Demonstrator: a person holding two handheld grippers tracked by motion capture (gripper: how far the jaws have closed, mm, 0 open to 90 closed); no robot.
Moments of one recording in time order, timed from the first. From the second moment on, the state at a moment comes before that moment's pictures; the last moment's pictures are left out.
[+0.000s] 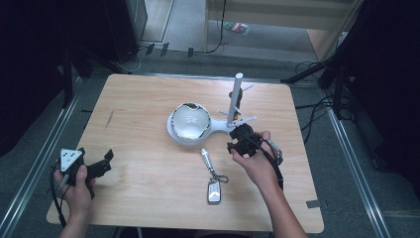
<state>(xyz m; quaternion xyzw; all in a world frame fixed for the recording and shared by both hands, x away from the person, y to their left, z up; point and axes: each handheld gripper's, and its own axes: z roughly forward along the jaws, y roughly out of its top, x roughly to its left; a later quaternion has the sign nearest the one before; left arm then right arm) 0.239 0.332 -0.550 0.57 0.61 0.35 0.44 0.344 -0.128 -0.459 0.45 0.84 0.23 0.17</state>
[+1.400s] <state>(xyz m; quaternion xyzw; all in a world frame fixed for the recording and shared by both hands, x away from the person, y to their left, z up) 0.239 0.332 -0.550 0.57 0.61 0.35 0.44 0.338 -0.080 -0.500 0.41 0.88 0.21 0.07</state>
